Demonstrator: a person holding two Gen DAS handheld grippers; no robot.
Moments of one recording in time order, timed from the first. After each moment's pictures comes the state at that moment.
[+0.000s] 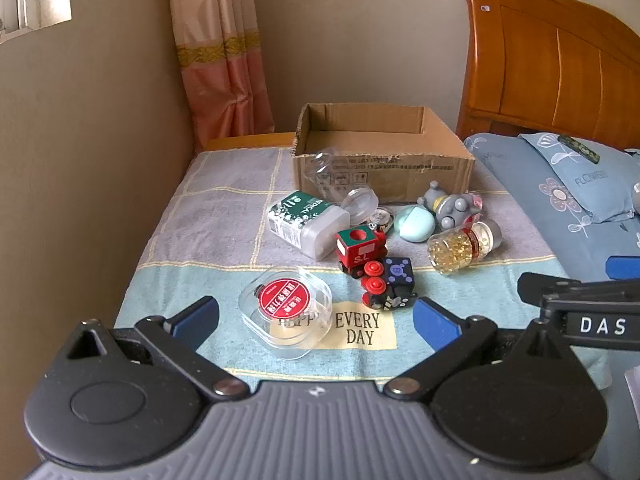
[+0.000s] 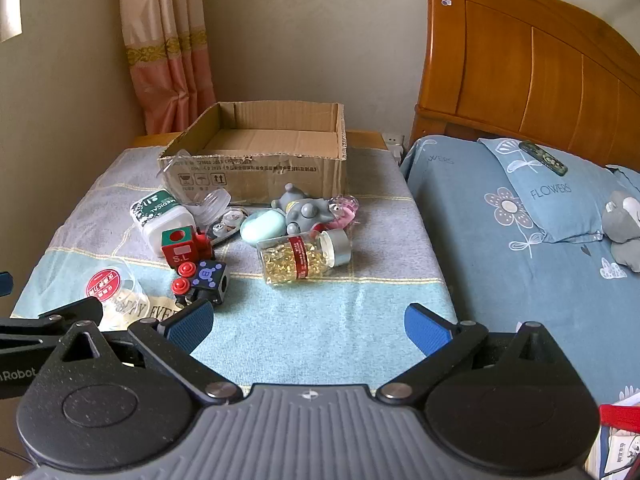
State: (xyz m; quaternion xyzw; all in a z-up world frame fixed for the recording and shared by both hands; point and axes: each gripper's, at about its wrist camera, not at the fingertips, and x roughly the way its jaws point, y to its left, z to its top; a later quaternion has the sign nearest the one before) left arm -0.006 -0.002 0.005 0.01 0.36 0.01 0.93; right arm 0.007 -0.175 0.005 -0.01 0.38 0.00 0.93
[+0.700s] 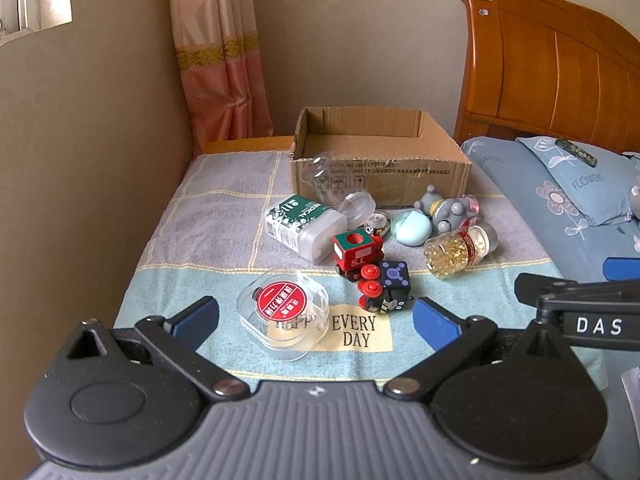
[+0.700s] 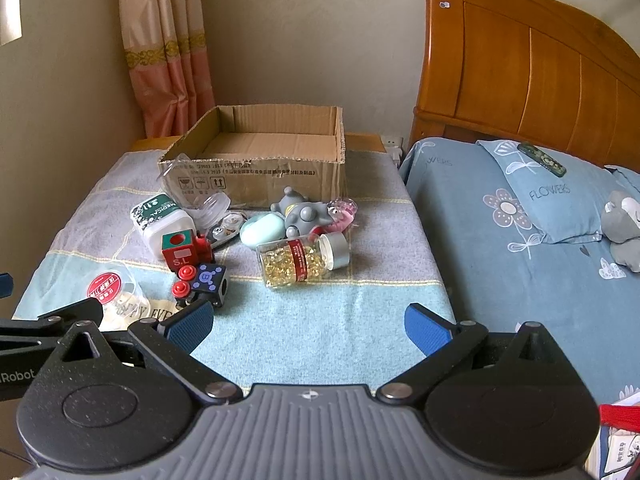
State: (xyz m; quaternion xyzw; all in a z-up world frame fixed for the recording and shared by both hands) left arm -0.005 -0.004 0.006 0.01 0.36 0.00 0.93; right arm 0.006 -0.176 0.008 -0.01 0.37 0.00 0.93
